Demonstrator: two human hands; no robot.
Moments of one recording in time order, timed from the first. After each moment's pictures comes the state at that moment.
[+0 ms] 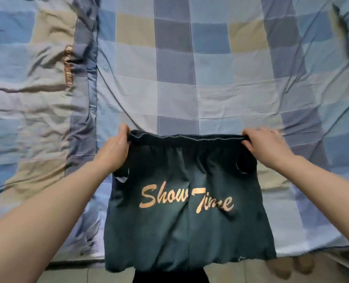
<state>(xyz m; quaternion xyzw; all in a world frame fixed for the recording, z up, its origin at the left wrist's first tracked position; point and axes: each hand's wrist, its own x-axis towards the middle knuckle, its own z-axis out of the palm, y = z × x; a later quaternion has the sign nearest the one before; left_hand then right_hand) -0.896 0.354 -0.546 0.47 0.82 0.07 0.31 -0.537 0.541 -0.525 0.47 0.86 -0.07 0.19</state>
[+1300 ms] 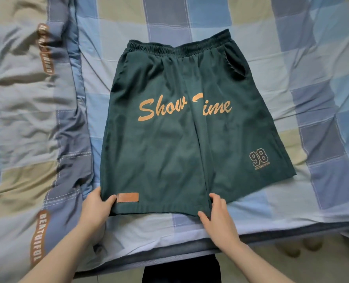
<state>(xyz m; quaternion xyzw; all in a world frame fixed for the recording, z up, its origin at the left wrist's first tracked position) -0.892 0.209 -0.618 0.21 0.89 0.09 0.39 -0.576 0.273 -0.623 0.65 0.62 -0.41 0.14</state>
